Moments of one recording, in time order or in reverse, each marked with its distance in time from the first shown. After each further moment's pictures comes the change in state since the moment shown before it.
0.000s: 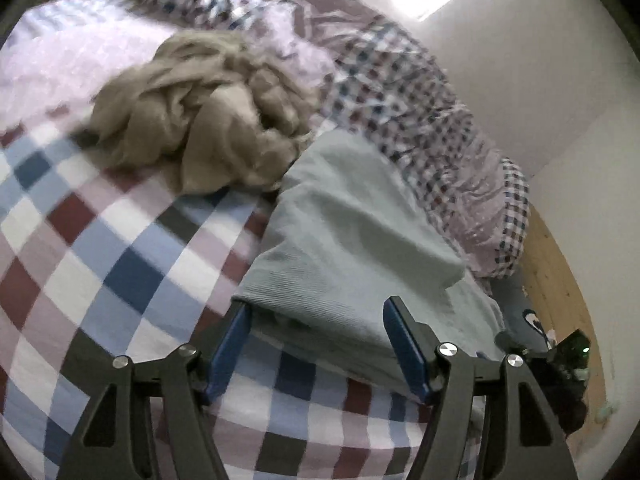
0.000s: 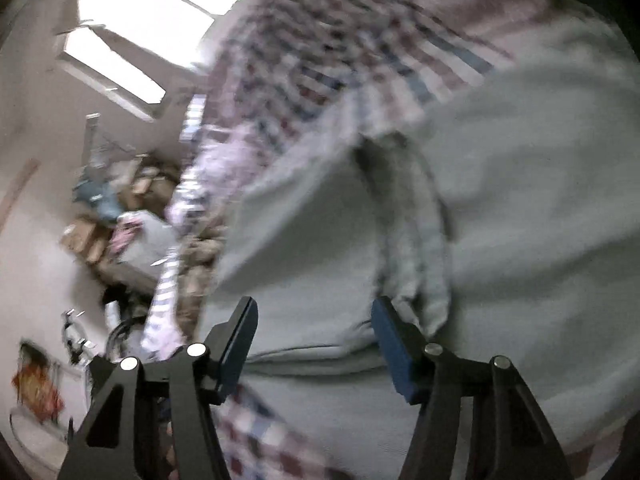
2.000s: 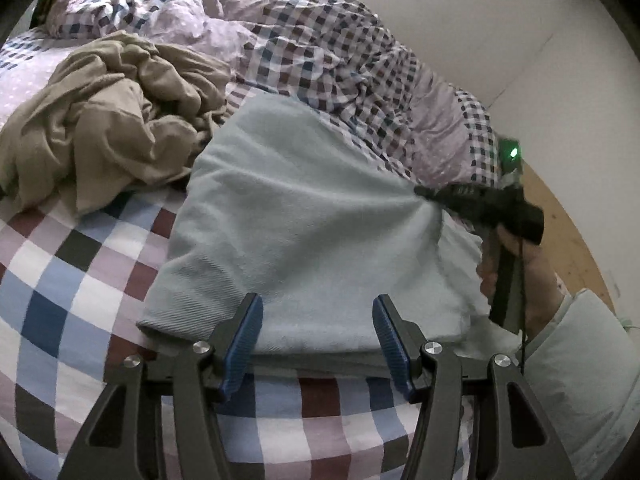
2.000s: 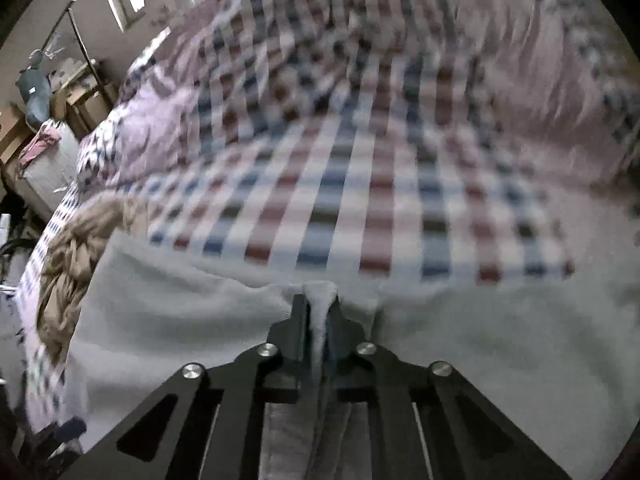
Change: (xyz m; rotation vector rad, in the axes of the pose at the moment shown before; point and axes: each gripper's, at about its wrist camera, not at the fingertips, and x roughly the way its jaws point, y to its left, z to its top) left arm 0.033 -0.047 -0.011 0.262 0.107 -0.081; right arm 0.096 0.055 0.126 -0.481 -0.033 -0.387
